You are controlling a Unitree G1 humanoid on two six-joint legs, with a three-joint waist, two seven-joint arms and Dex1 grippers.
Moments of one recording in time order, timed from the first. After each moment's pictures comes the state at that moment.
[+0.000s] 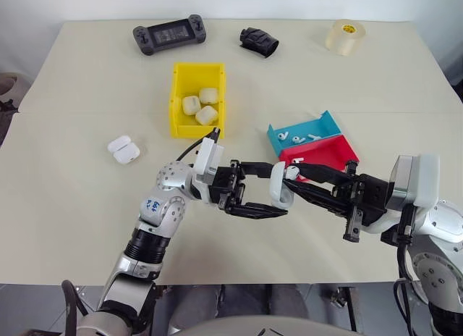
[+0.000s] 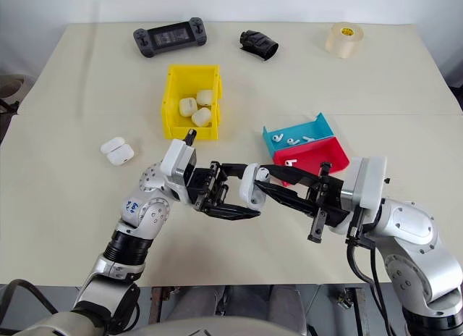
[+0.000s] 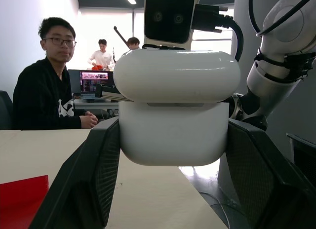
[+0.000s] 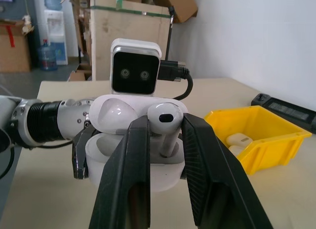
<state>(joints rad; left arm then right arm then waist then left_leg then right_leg) -0.50 0.19 -0.19 -0.03 -0.60 0.19 -1.28 -0.04 -0.70 -0.18 -0.68 0.79 0.26 0.89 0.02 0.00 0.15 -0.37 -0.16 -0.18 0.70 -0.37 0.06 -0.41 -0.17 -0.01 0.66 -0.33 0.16</state>
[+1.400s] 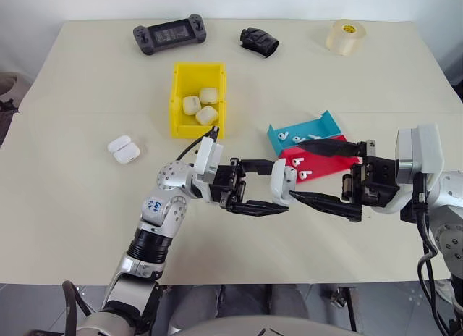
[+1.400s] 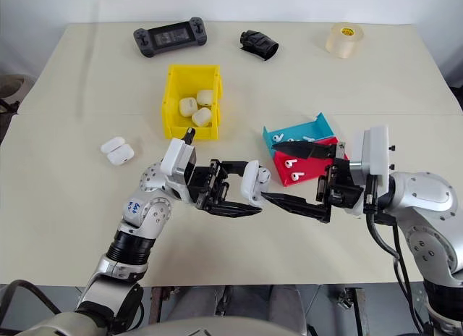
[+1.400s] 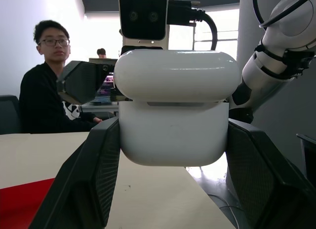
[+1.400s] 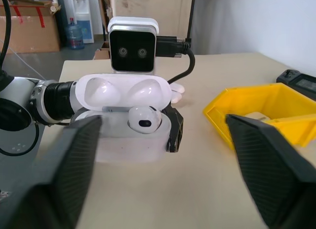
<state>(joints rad) -0.50 0.16 -0.17 -0.02 -0.58 0.16 -1.28 -0.17 -0.83 -0.21 -0.56 0.89 0.41 0.99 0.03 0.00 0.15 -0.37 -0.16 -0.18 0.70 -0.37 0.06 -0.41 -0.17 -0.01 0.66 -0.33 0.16</state>
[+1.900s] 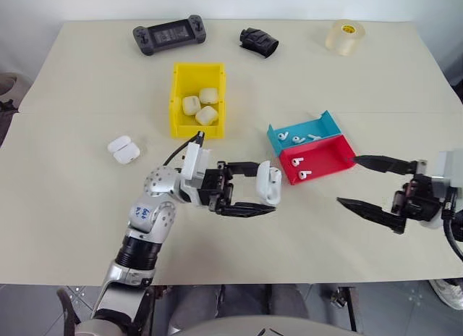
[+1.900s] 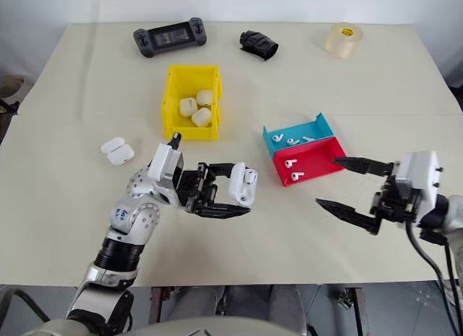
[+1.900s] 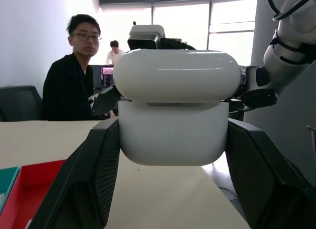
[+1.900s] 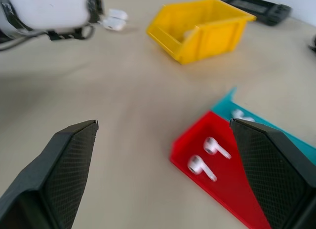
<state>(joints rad) -0.42 0.24 -0.14 -0.08 -0.58 0.15 -1.26 0.11 -0.89 -0.49 -0.34 0.72 0.29 1.15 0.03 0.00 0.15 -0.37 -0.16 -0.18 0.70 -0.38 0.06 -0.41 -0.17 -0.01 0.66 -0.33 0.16</state>
